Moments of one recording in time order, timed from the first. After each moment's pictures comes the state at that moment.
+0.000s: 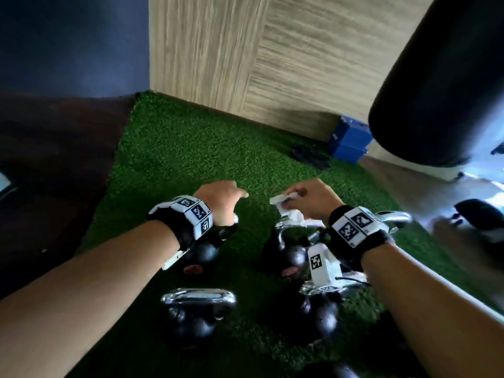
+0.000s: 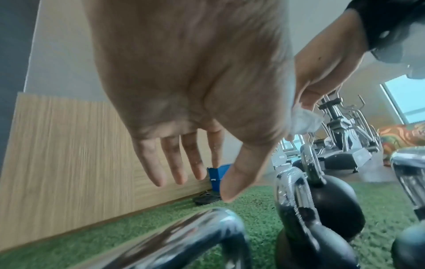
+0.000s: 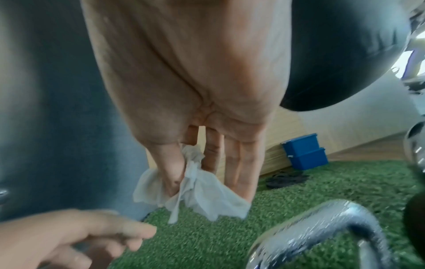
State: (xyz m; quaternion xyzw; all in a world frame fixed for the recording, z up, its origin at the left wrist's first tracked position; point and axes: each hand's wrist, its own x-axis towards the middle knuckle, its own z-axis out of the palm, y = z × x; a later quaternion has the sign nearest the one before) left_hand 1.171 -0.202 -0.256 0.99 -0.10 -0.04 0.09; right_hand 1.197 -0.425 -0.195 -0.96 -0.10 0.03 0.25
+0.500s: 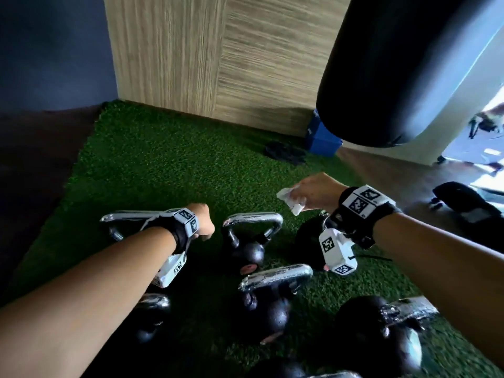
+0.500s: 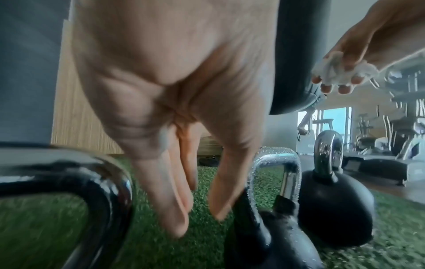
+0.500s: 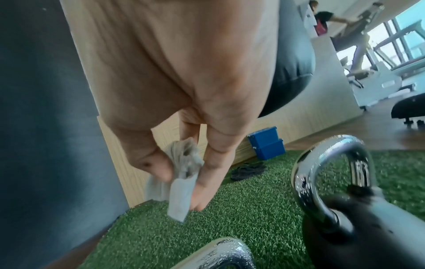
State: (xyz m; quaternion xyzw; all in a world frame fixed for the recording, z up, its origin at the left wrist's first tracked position) left_hand 1.210 -0.314 -0.287 0.96 0.10 -0.20 0.16; right_hand 1.232 -0.575 -0.171 -0.96 -0.09 0.10 0.26
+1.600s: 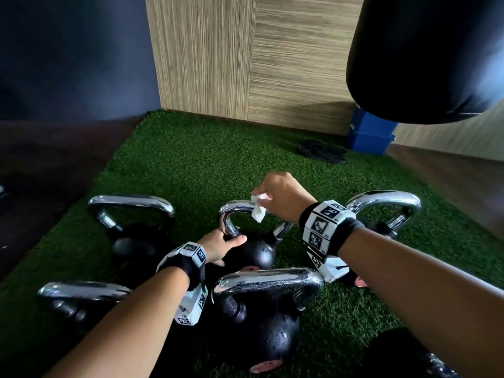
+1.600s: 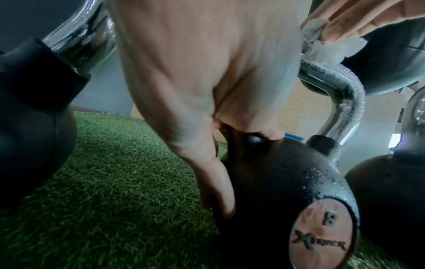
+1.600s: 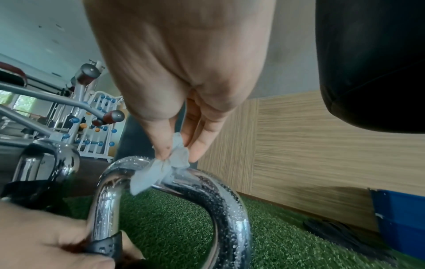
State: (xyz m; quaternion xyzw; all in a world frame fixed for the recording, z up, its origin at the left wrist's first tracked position) left_hand 1.239 -0.365 -0.443 0.83 0.18 -0.09 0.52; right_hand 1.284 -0.550 -0.277 -0.91 -0.38 -0.05 0.17
